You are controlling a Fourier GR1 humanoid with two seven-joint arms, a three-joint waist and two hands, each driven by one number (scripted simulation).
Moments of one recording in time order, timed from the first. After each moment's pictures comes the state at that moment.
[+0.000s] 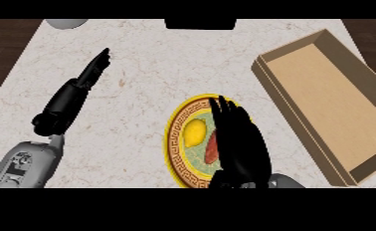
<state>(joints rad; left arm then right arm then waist) -0.25 0.41 -0.17 -1.50 0.04 -0.05 -0.09 -0.42 -0.23 0.77 -1.84 0.63 0.20 1.22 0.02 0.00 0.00</state>
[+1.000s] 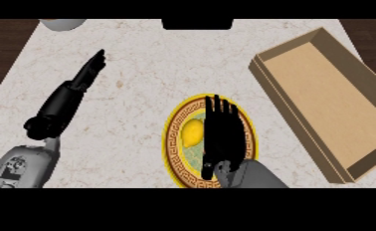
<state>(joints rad) -0.22 0.39 -0.13 -1.53 0.02 -0.08 -0.08 -0.40 -0.06 0.70 -1.57 0.83 0.26 1.14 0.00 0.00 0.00</state>
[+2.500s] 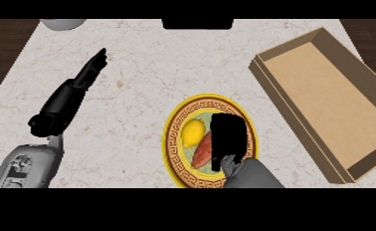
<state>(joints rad) -0.23 0.31 -0.05 -1.52 -0.07 -0.15 -0.07 -0.32 -0.02 0.62 -1.37 1.04 0.22 0.93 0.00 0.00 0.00</state>
